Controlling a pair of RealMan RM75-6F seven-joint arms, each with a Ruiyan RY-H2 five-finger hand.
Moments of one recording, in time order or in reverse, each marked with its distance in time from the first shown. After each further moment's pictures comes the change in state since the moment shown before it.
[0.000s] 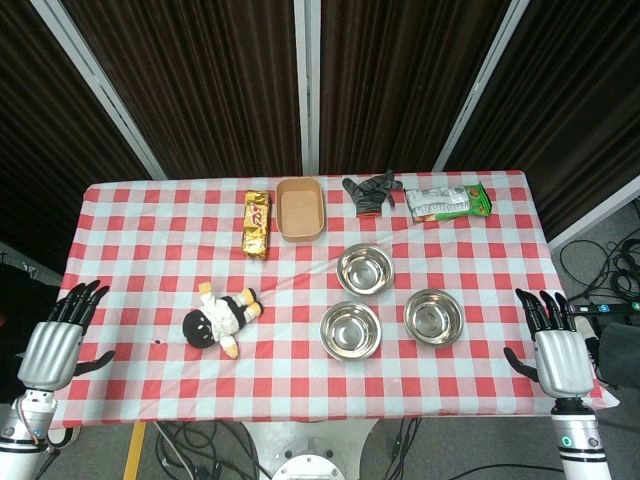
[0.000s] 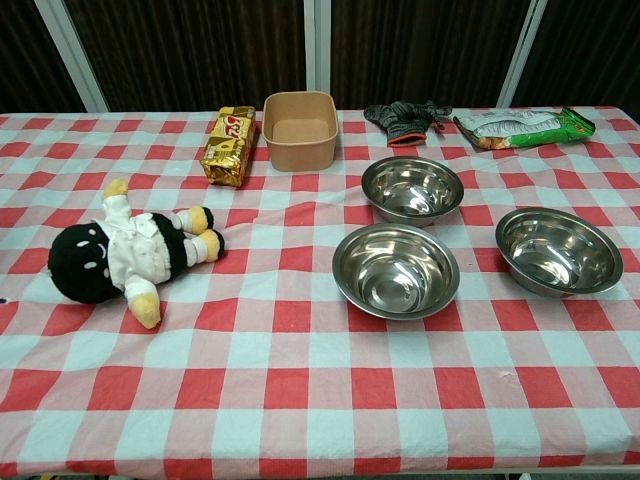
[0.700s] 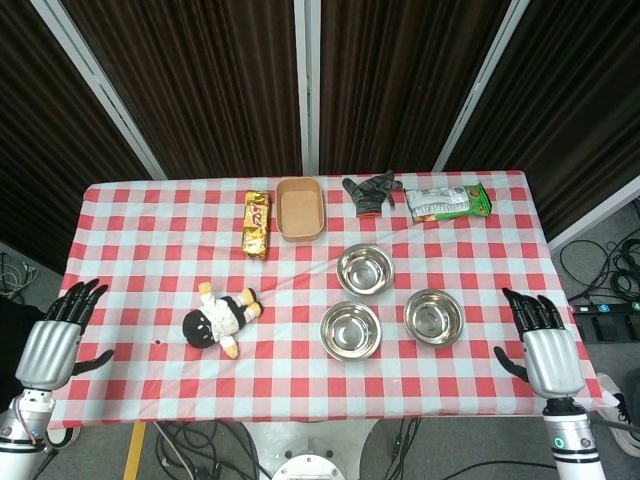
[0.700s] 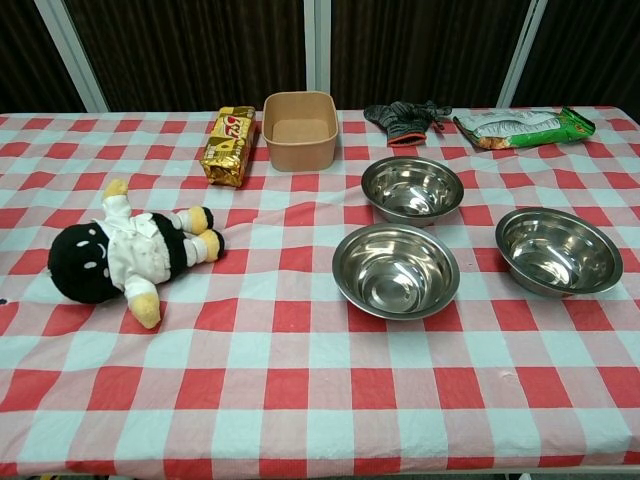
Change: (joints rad) left arm 0.000 0.015 0.000 -0.013 0.001 0.001 -0.006; right arm 0.014 0.006 -0.012 -0.043 -0.072 0.014 -0.057
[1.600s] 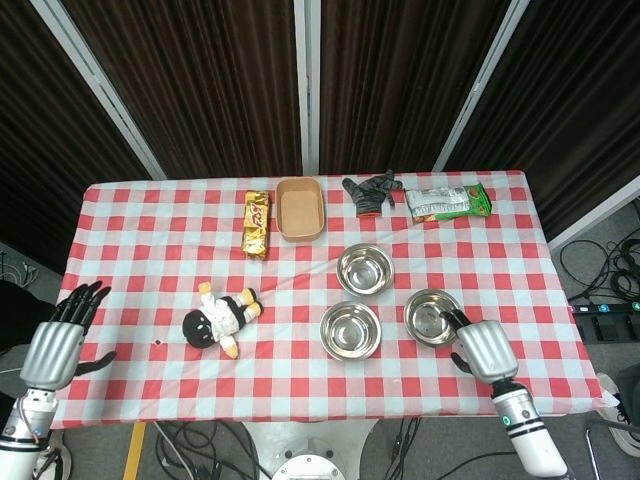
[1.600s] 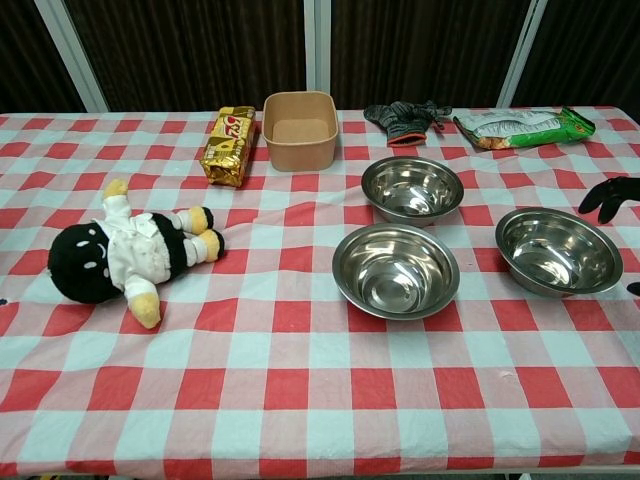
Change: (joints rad) left arm -0.005 -0.028 0.002 0.044 0.003 -0.009 -0.035; right arm 0.147 -0.080 -0.002 -0.027 0.129 -0.307 -0.263
